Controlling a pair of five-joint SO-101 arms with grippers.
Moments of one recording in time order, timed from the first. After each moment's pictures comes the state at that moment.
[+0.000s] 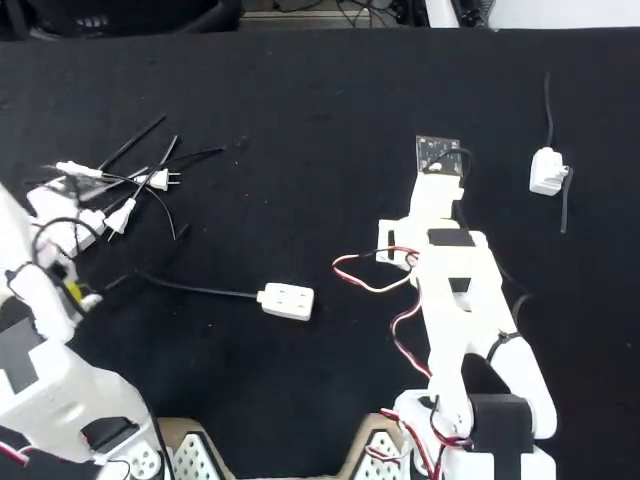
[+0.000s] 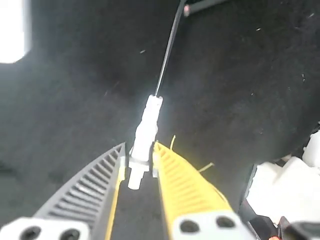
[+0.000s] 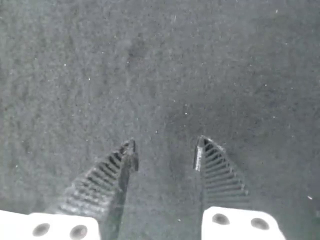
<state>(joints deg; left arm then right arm) -42.2 6.2 8.5 90.9 -68.5 0.5 -18.2 52.0 40.5 -4.4</state>
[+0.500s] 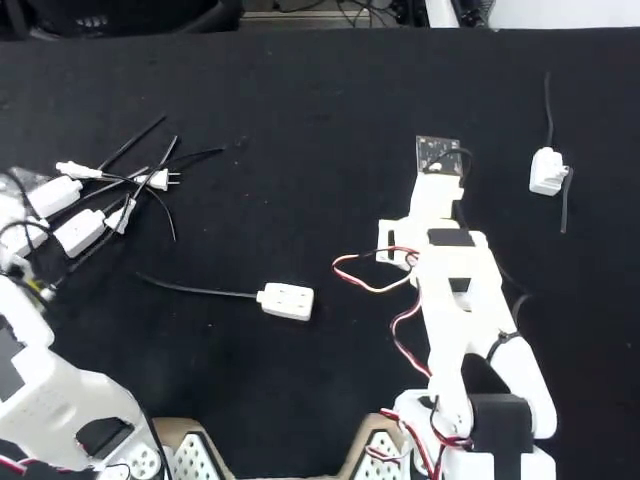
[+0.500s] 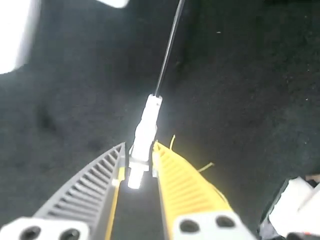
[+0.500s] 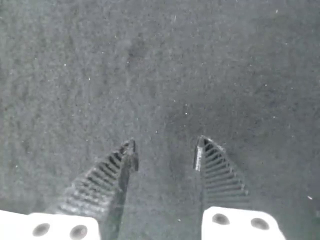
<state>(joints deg) -49.9 6.9 10.2 82.8 -67.8 0.5 -18.2 52.0 40.5 -4.4</state>
